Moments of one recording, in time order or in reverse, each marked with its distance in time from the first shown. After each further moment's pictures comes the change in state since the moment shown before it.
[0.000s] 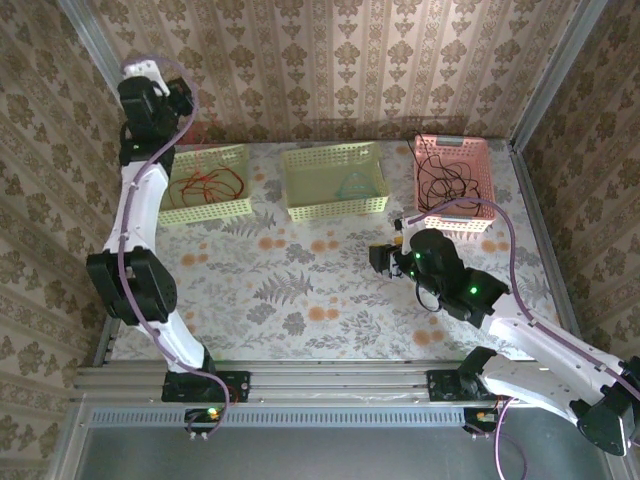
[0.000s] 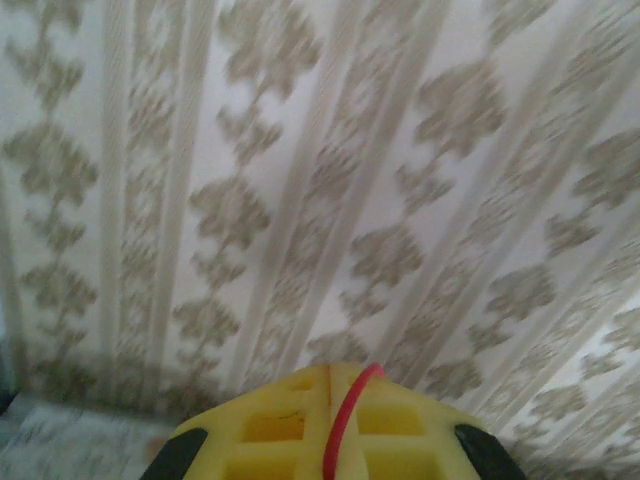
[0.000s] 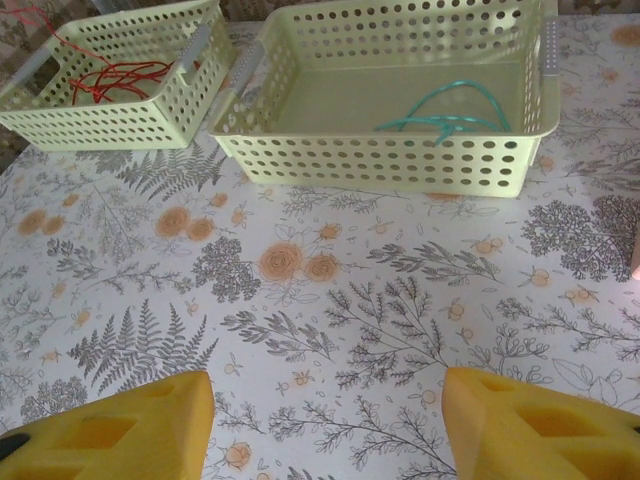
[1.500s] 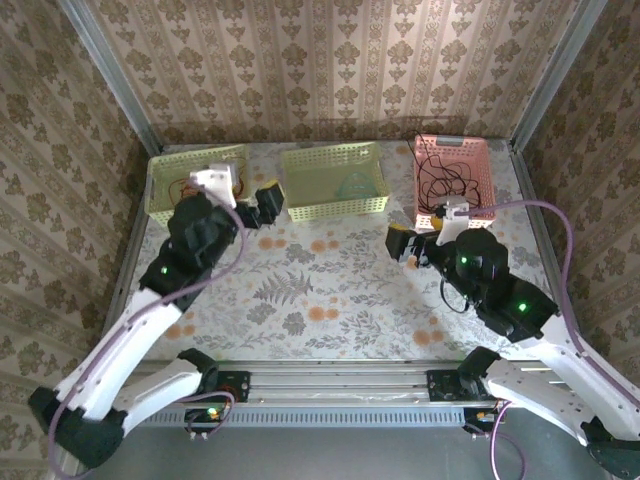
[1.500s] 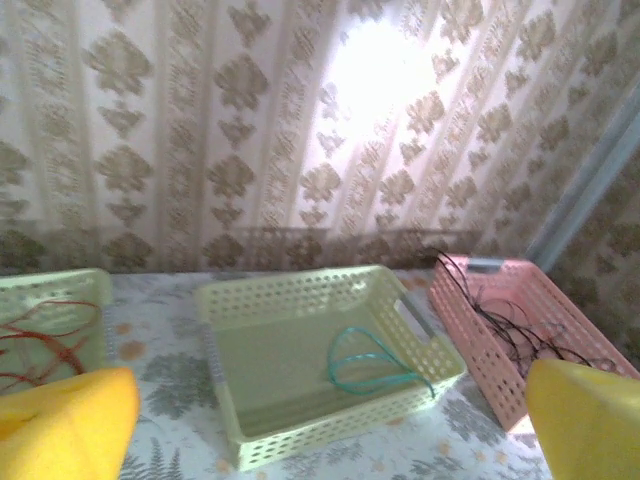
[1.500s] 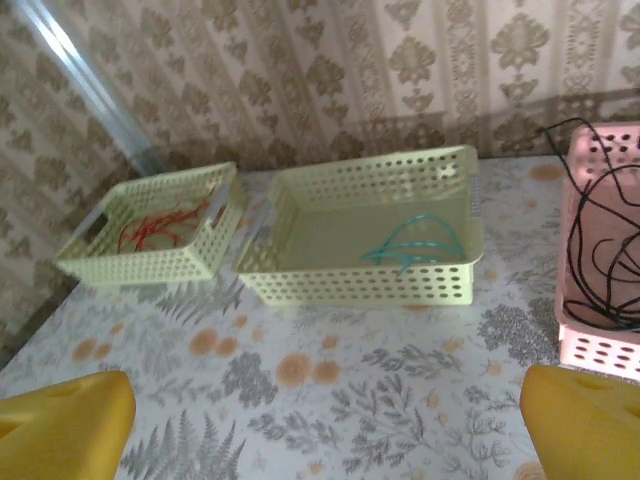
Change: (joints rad) left arm -0.681 -0.882 -0.809 -0.077 -0.400 0.051; right arm -0.015 -0.193 0.079 -0.043 0.114 0.027
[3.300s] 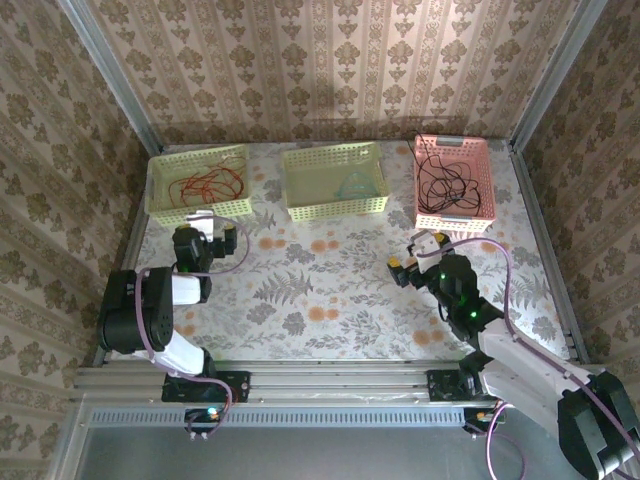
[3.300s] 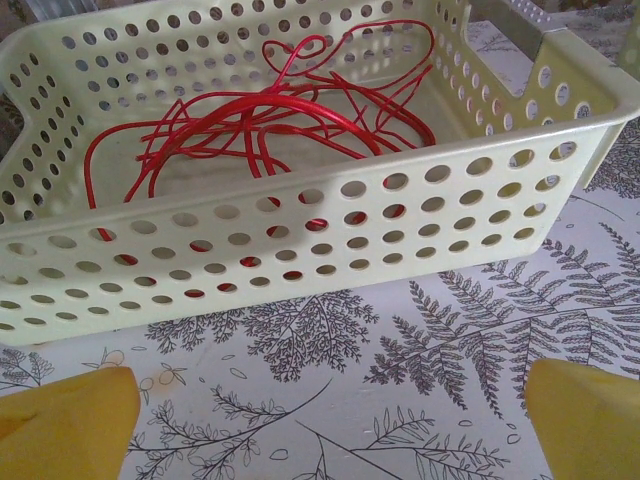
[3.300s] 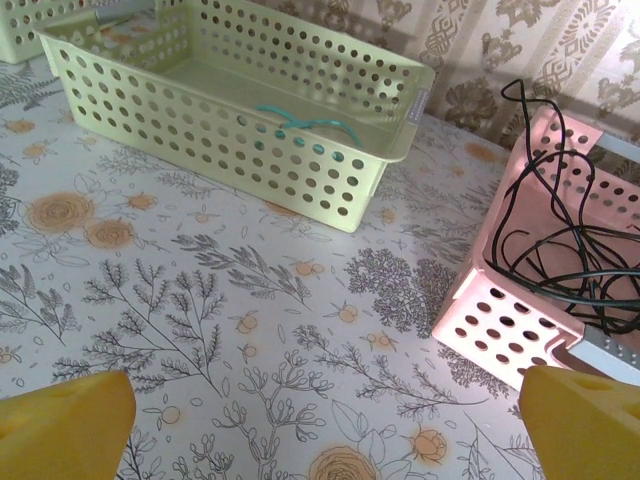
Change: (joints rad) left arm 0.647 0.679 -0.529 0.946 0.274 0.386; right arm -0.268 0.137 -0.570 0.666 -0.198 -0.624
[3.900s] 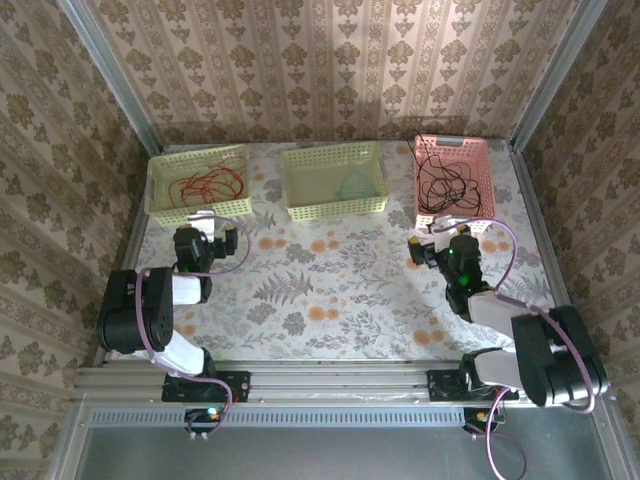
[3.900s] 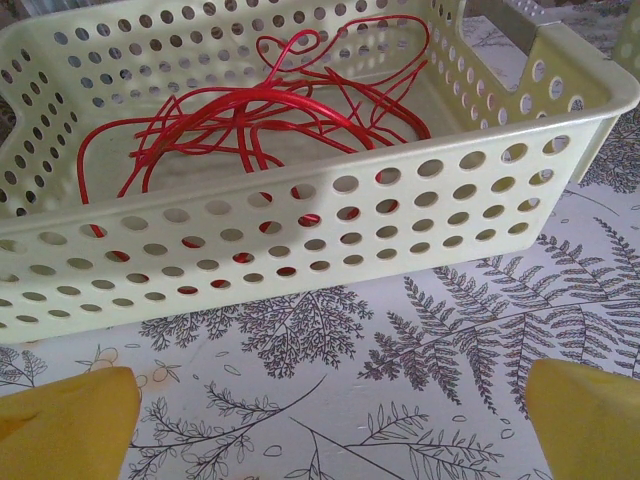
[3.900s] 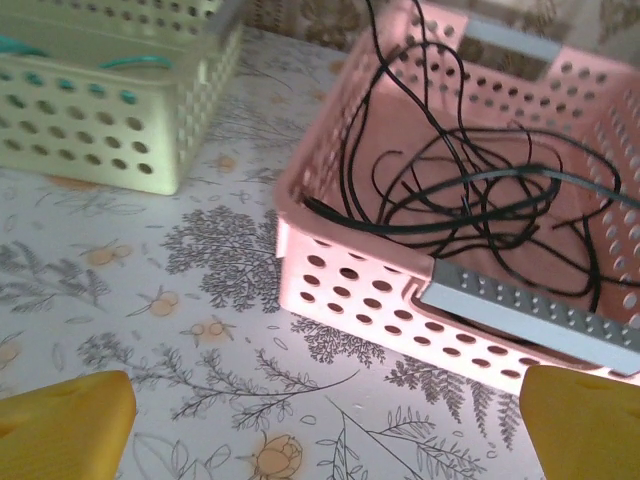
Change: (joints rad) left arm -0.003 0.000 0.000 -0.005 0.000 0.000; right arm -0.269 0.434 0.047 0.331 -0.029 0.056
